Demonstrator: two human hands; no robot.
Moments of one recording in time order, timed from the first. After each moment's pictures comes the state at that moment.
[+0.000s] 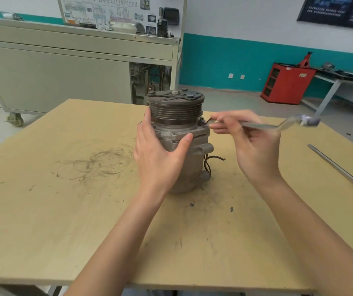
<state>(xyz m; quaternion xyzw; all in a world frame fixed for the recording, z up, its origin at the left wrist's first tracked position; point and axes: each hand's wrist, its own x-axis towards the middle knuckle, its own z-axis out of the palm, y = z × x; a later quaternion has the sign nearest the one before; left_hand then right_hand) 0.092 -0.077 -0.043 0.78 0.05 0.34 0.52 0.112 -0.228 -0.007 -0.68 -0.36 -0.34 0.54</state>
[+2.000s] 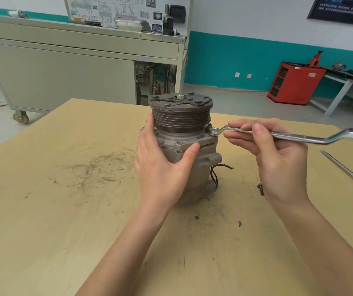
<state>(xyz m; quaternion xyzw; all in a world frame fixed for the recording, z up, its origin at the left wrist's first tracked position) 0.095 -0.076 -0.047 0.77 0.05 0.34 0.53 0.112 -0.236 -0.010 -0.64 -0.28 -0.23 0.68</state>
